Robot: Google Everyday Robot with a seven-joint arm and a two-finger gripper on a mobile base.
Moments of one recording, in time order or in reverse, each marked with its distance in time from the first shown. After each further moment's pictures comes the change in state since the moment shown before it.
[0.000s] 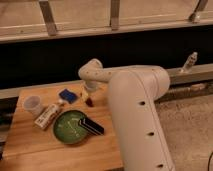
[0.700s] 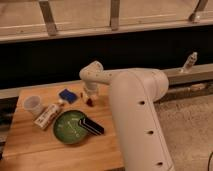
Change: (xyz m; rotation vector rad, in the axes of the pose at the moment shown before) arm 0.000 0.015 0.017 -0.073 -0.009 0.030
